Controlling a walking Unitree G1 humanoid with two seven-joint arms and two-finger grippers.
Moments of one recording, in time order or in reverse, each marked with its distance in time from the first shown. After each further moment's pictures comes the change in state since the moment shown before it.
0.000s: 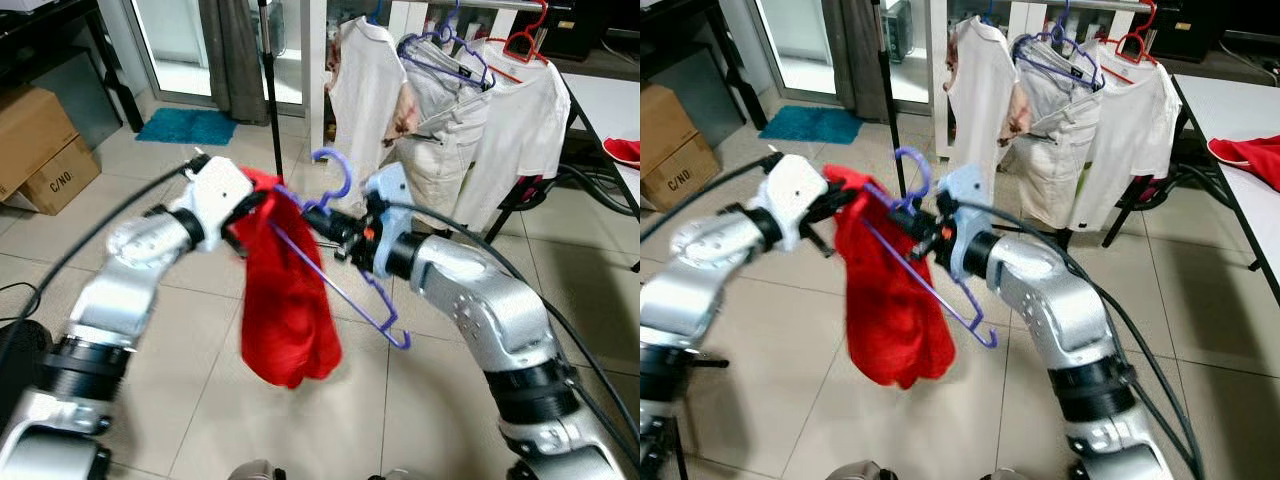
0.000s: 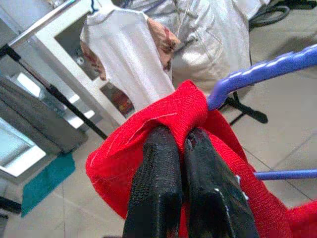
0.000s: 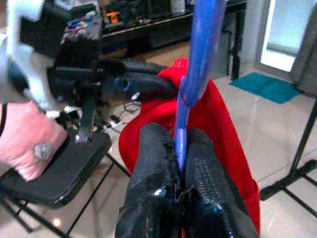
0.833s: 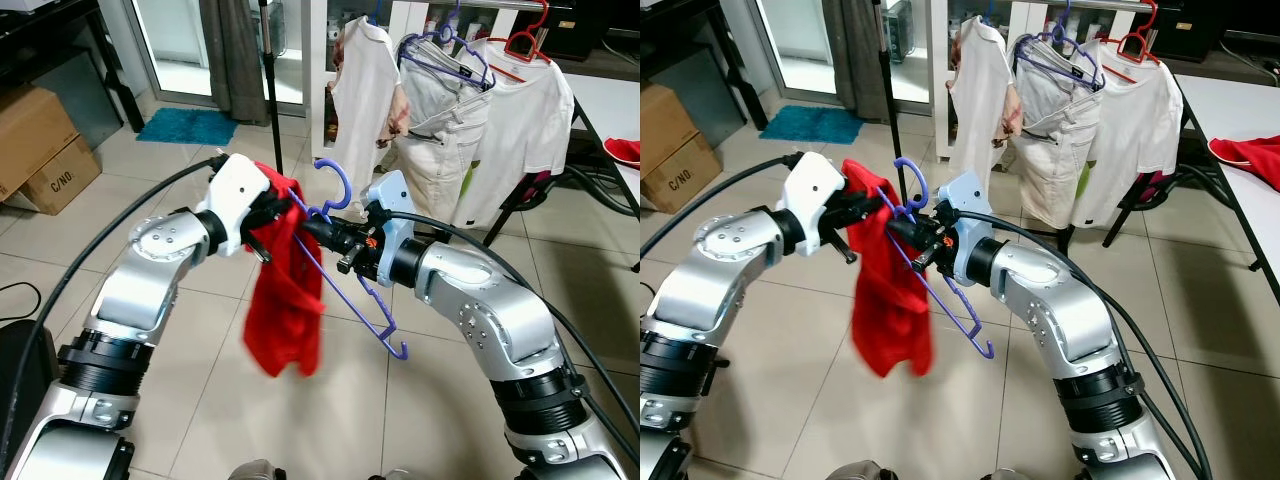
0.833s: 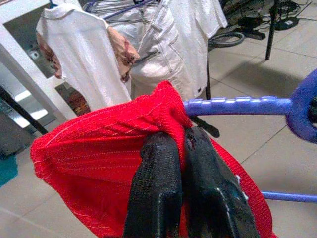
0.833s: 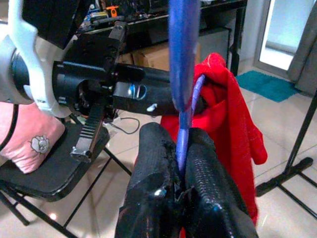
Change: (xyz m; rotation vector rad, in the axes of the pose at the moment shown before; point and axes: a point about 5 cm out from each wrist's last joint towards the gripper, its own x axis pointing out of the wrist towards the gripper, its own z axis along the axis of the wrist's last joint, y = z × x) left arm 0.015 -0.022 0.014 -0.162 -0.037 -0.136; right arm -0.001 0.004 -0.006 -0.013 0.021 -0.001
